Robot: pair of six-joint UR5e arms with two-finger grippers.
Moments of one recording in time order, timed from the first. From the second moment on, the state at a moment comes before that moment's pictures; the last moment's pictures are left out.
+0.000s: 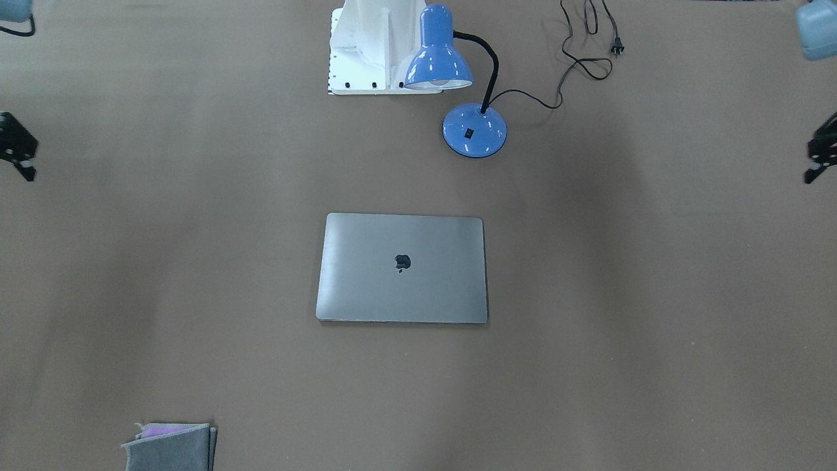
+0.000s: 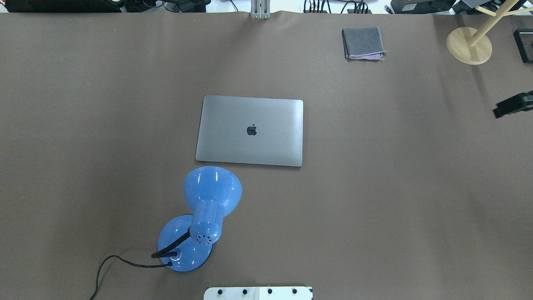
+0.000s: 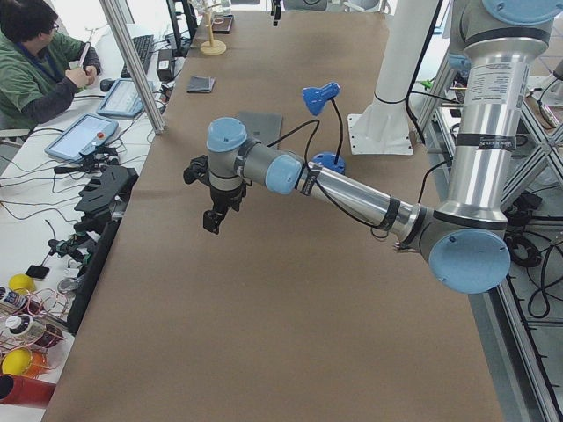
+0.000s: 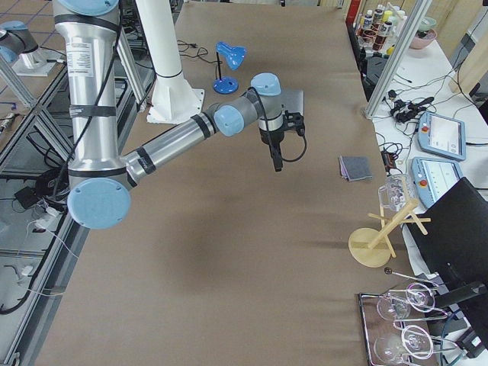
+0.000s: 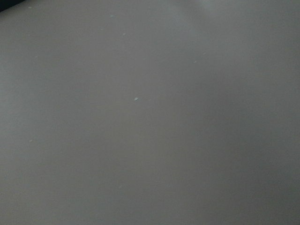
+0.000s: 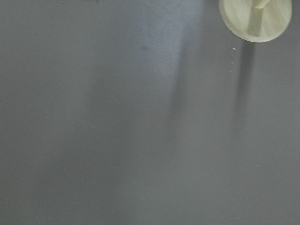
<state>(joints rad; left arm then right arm) -1.48 -1.66 -1.84 -1.50 -2.29 0.24 1.25 -1.63 2.07 -1.56 2.16 0.31</state>
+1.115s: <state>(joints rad) -1.72 -1.52 -1.58 -1.41 -2.31 0.39 1.64 -1.81 1.74 -1.54 2.26 -0.29</state>
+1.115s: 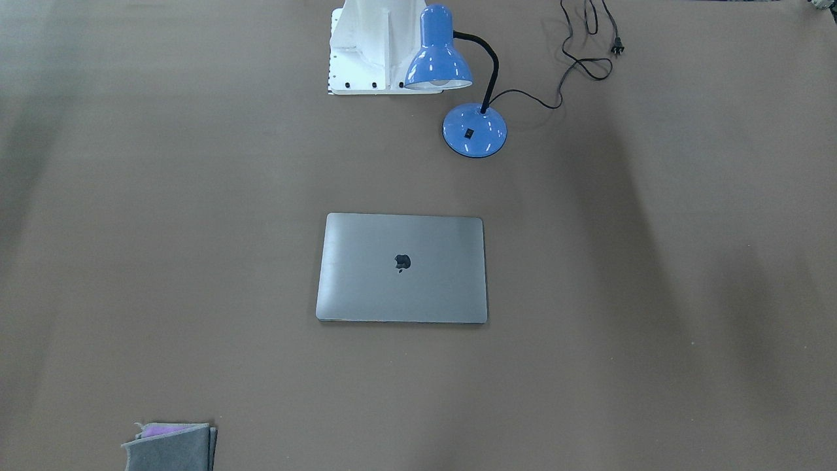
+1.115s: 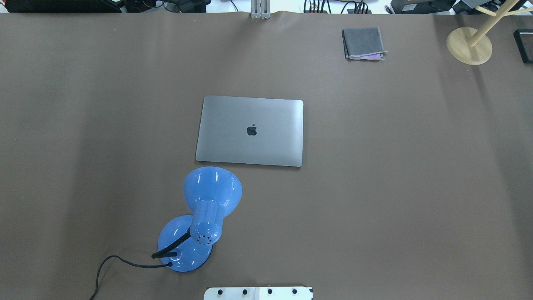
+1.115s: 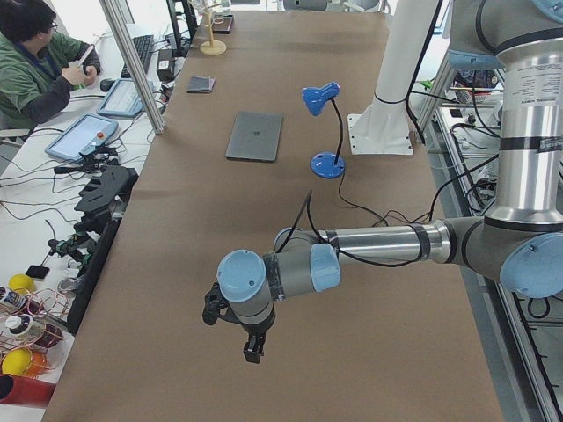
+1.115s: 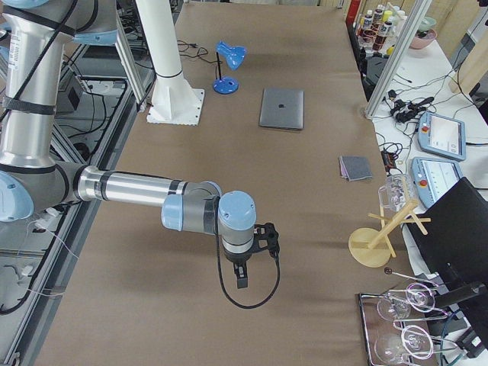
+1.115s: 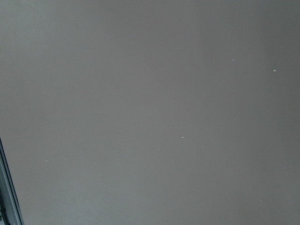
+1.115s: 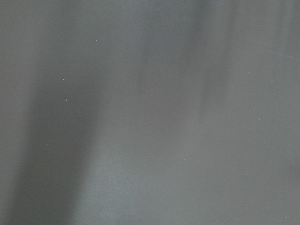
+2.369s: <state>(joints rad) -1.72 -1.41 -1.75 -1.42 -2.31 0.35 1.53 -1.81 1.79 -1.55 2.30 -0.16</state>
